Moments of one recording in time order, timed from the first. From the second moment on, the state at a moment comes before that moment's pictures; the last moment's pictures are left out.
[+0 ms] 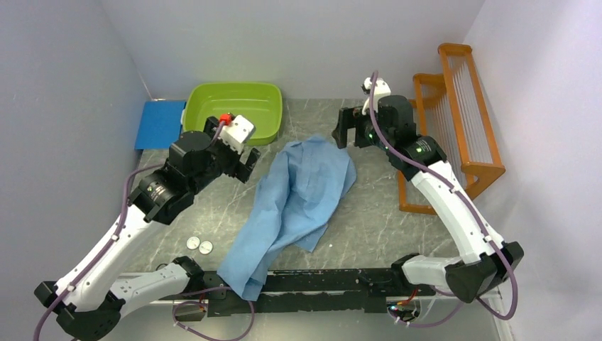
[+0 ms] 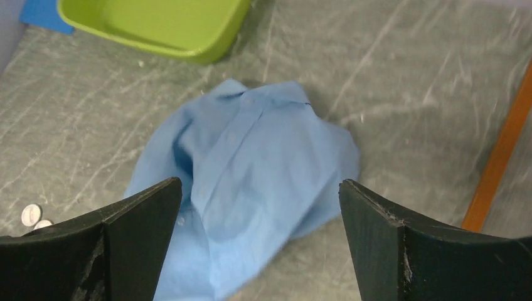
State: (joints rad) left arm -0.67 0.97 1.25 -0.56 -0.13 0.26; right arm 0.47 1.26 1.43 -0.59 0.00 0.17
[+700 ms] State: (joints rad) left arm -0.62 1.08 0.66 -0.54 0.14 -0.50; right arm 0.34 1.09 0.48 -0.17 -0.55 0.58
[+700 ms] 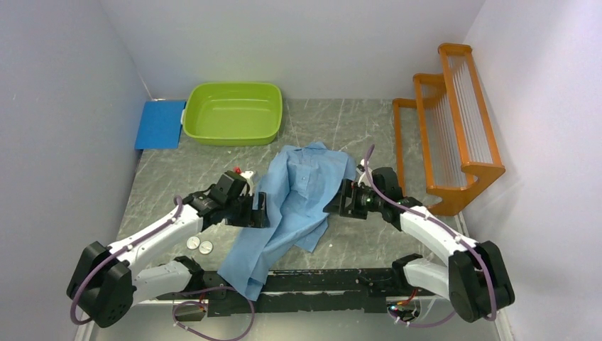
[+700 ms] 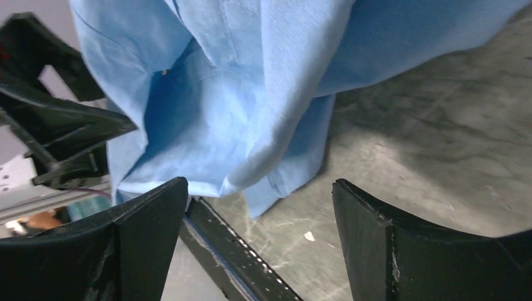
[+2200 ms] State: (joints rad) left arm -0.35 1.56 1.73 -1.16 -0.71 -0.03; right arm 0.29 1.43 1.17 -0.32 -0.40 0.39
